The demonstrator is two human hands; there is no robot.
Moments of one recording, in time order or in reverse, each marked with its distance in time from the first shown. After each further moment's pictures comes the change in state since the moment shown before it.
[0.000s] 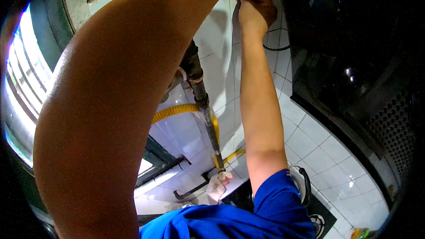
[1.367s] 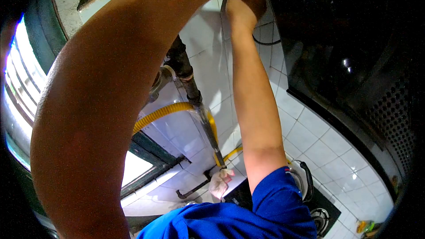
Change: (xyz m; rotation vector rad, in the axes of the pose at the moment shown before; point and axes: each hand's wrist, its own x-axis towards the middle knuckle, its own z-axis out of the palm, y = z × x) left_hand -0.008 0.011 -0.017 0.388 -0.139 0.123; right_hand 0.011 0.004 0.000 -0.230 -0.029 -0.141
